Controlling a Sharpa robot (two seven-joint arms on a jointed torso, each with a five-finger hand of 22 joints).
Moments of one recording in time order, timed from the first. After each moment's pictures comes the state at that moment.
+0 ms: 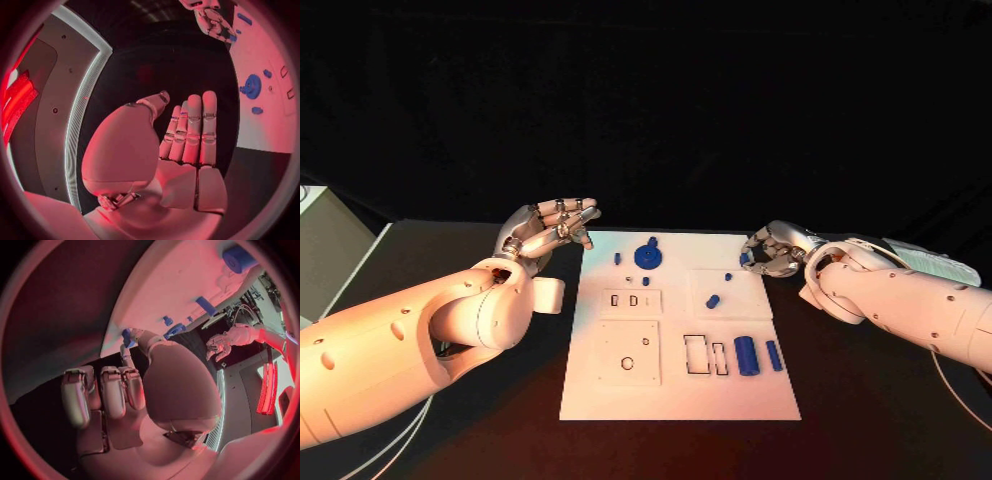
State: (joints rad) left arm 1.06 -0.91 0.21 1.63 -0.09 -0.46 0.43; left_hand 1.43 -0.21 0.49 0.15 0.05 0.85 0.21 0.30 0.16 1.08 0.15 0.12 0.07 1.03 0.07 0.94 0.63 0.17 0.92 0.17 0.99 0.58; right arm 1.26 -0.69 -0.12 1.02 -1.16 -0.35 0.12; right_hand 1.35 -0.22 0.44 0.11 0.29 1.00 0.16 0.10 0.32 1.47 0.08 1.57 1.31 1.46 0.00 1.55 1.31 0.01 1.47 0.11 1.55 1.31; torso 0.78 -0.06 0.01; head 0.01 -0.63
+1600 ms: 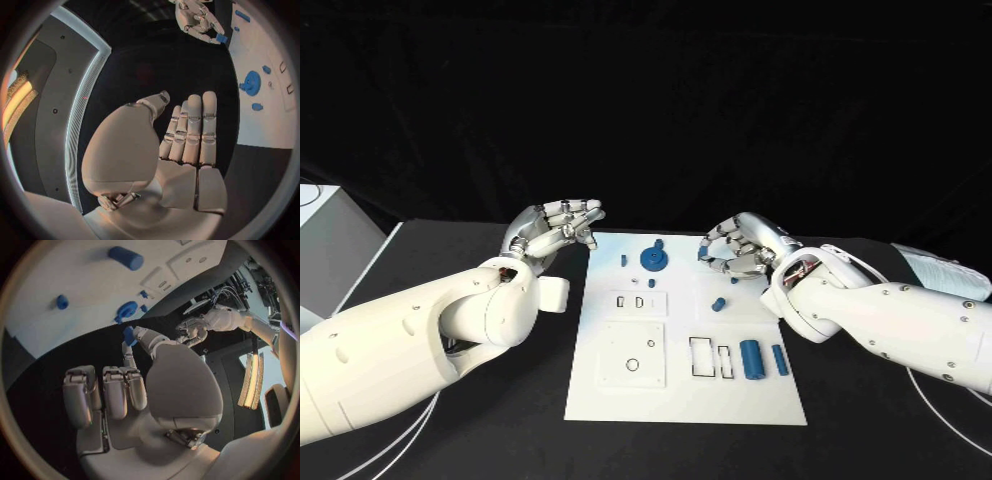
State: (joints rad) left arm 1.06 -0.91 0.21 1.61 -0.09 -0.46 0.43; left_hand 1.43 -0.21 0.49 0.15 0.05 0.85 0.21 0.30 0.16 1.08 0.15 0.12 0.07 1.03 0.07 0.94 0.63 0.17 0.91 0.17 1.00 0.59; right arm 1.28 -0.72 -0.10 1.41 -1.17 -0.57 0.00; right_hand 1.32 -0.19 0.47 0.10 0.28 1.07 0.13 0.19 0.35 1.47 0.03 1.57 1.31 1.46 -0.03 1.55 1.31 0.01 1.47 0.08 1.57 1.31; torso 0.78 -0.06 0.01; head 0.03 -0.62
